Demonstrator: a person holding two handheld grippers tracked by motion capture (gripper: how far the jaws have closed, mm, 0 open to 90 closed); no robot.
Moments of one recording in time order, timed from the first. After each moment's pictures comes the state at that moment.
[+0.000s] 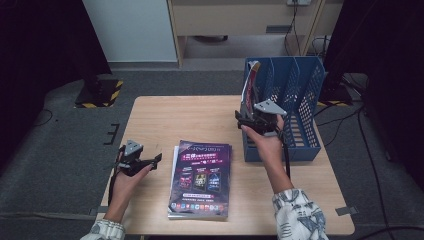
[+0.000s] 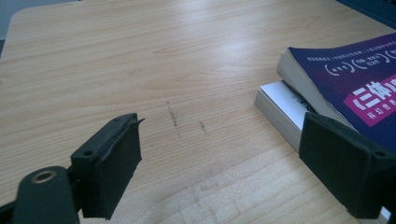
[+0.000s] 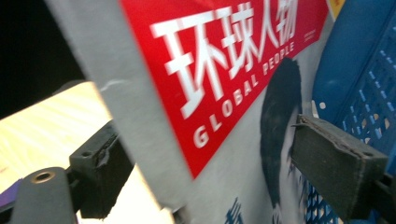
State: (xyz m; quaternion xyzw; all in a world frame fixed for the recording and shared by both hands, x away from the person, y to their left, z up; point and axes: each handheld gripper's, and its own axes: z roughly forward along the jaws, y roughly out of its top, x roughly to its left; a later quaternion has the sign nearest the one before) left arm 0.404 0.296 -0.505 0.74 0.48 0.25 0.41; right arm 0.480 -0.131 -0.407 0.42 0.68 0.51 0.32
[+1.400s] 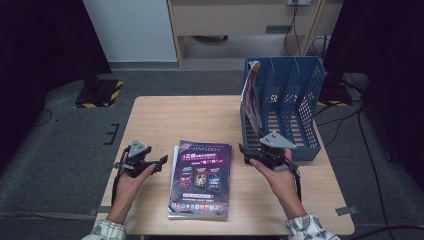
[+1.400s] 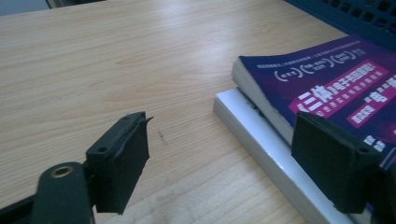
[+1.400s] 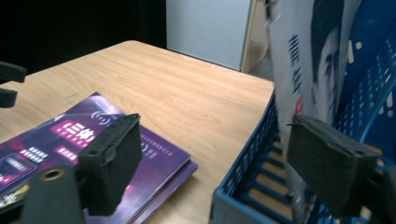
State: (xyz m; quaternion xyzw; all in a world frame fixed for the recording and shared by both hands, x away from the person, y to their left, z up) left arm 0.397 0.277 -0.496 0.75 0.45 0.22 0.43; right arm 0.393 -0.150 -0.439 0.38 0.72 0.50 0.28
